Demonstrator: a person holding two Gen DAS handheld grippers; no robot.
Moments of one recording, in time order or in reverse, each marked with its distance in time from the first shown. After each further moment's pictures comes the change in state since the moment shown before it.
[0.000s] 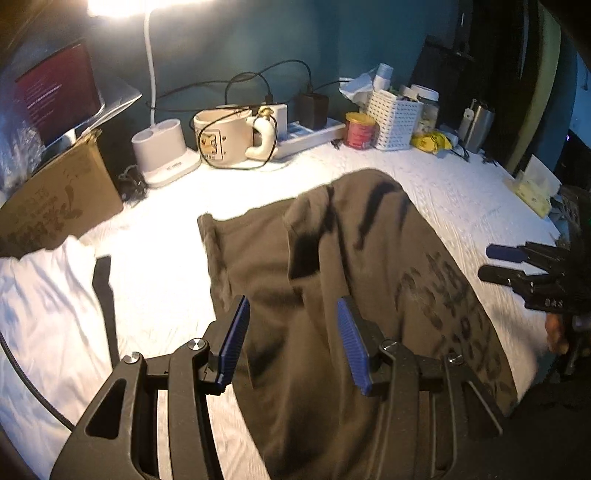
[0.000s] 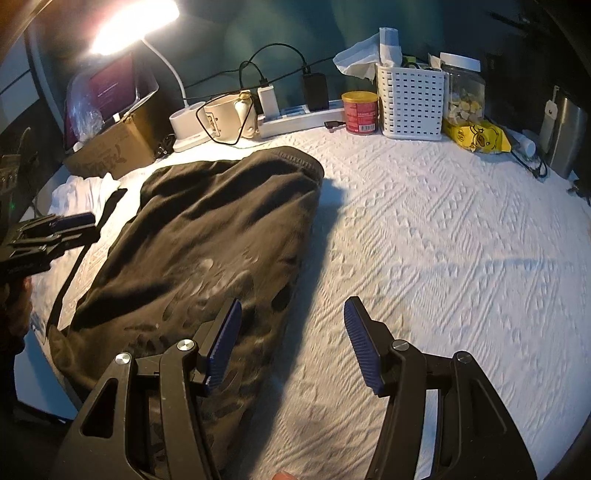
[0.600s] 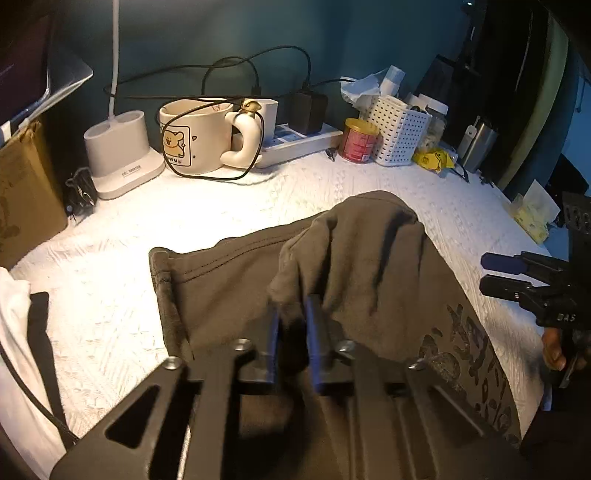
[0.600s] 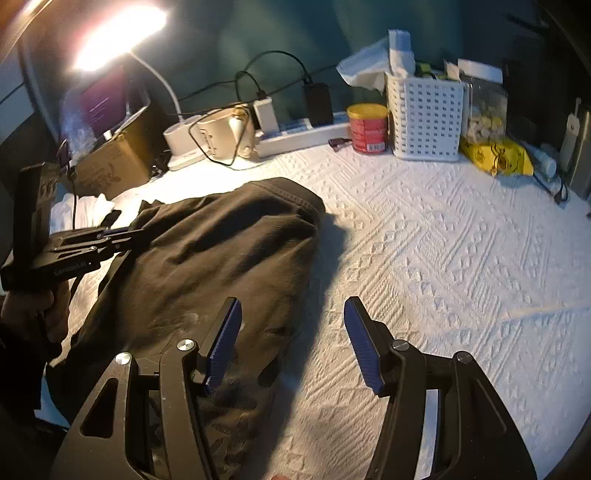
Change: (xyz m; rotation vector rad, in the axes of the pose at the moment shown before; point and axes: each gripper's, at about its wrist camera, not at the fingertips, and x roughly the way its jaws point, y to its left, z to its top) left arm 0.065 0.019 0.031 -0.046 -0.014 -0.133; right arm 0.030 -0.014 0.042 0.008 -0.009 0.036
